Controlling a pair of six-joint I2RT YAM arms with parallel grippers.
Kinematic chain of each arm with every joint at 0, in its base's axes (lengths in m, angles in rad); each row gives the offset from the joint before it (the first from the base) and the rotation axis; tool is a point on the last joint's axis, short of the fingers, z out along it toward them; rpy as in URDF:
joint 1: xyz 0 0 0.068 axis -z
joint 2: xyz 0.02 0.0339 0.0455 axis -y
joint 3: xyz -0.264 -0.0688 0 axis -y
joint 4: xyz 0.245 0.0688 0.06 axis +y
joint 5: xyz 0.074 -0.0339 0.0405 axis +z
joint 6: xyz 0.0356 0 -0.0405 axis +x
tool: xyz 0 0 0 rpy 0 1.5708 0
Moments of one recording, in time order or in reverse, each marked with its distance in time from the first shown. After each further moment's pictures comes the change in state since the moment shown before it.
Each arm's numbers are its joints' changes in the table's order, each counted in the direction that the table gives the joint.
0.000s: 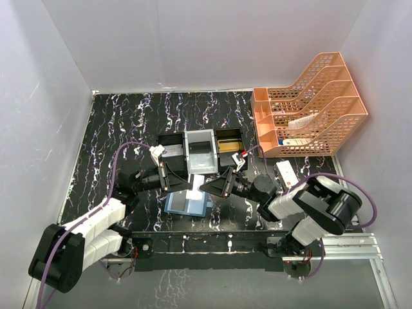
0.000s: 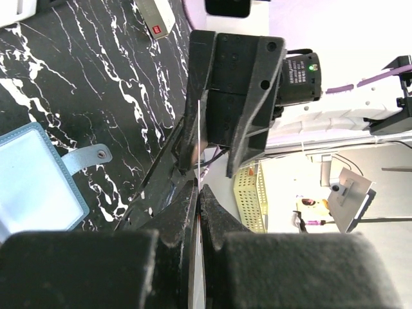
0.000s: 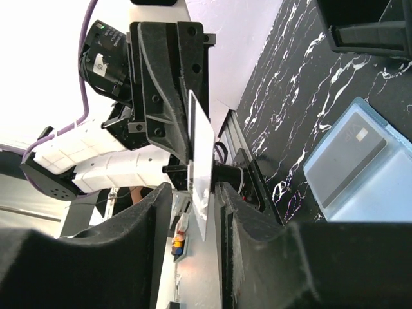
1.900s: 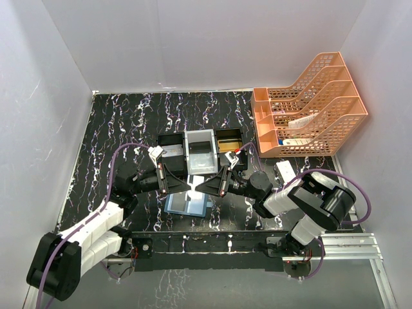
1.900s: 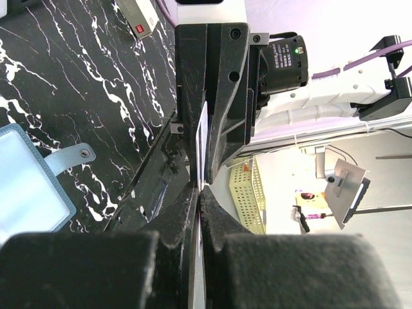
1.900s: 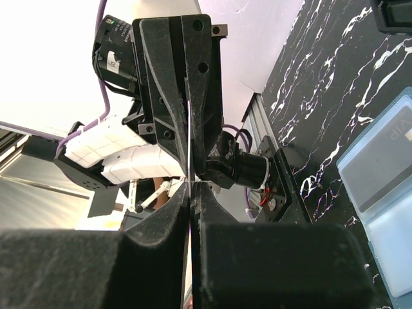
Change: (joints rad) left arm -0.001 0.058 -0.020 -0.040 -0.032 -0.039; right arm -0.009 -0.065 0.071 -0.038 0.086 0.088
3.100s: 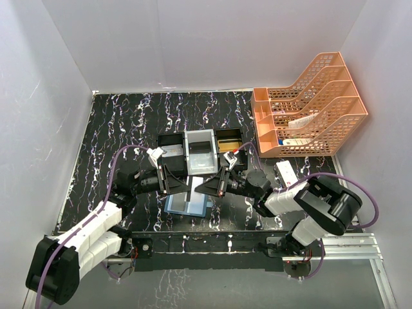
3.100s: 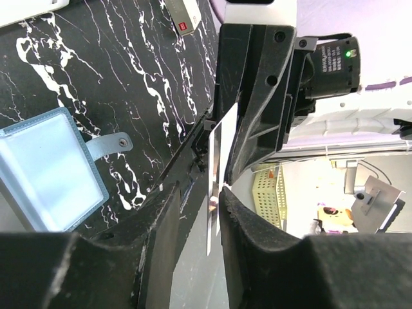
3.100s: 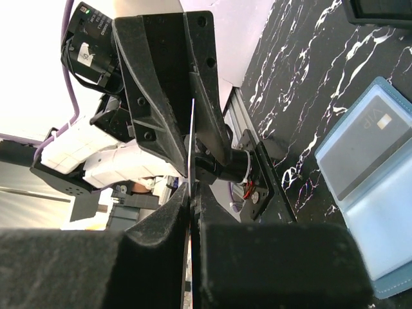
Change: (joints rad) left arm 0.000 0.048 0.046 0.271 0.073 0.147; right arm -0.002 0.055 0.011 0.161 -0.006 -0.058
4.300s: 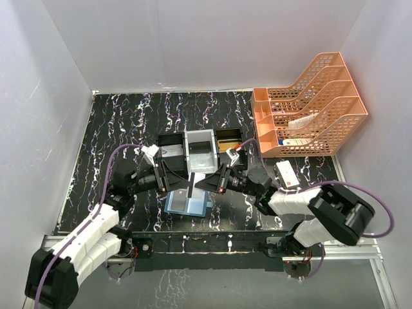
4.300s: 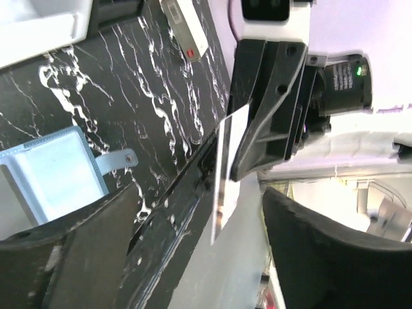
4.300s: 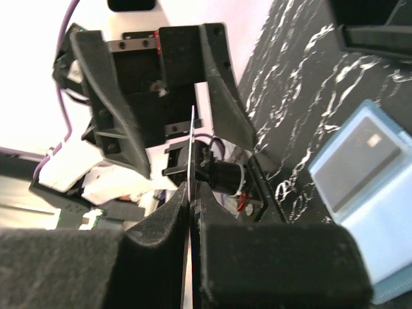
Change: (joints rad) left arm -0.006 0.051 0.024 0.047 0.044 0.006; right arm 0.002 0.093 0.042 0.141 -0.036 -0.045
